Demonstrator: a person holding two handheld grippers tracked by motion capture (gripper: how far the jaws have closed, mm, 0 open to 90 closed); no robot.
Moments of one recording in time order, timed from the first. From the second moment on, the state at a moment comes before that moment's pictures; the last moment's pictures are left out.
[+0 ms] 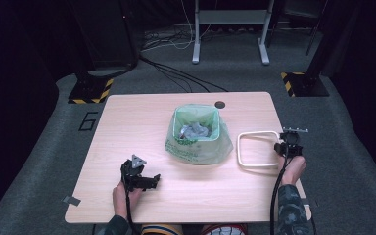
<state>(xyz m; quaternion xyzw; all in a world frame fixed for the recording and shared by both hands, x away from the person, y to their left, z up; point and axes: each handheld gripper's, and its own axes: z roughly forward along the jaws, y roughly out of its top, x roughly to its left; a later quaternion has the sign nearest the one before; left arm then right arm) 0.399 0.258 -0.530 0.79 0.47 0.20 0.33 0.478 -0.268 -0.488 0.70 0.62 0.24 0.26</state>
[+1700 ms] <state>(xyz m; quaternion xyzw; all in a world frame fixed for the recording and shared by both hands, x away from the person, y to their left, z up) 0.414 0.258 -0.482 0.77 0.50 0.18 0.34 0.447 -0.235 -0.441 0.56 0.72 0.37 0.18</state>
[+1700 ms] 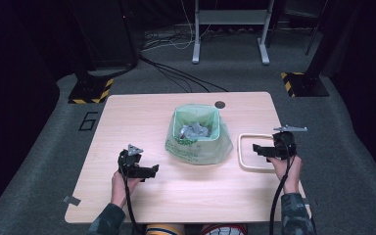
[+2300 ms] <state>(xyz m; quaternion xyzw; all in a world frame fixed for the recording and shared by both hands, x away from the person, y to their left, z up) 0.432 0.248 -0.451 0.78 0.48 0.18 0.37 0.453 -0.209 -0.419 0.54 0.73 0.37 0.17</state>
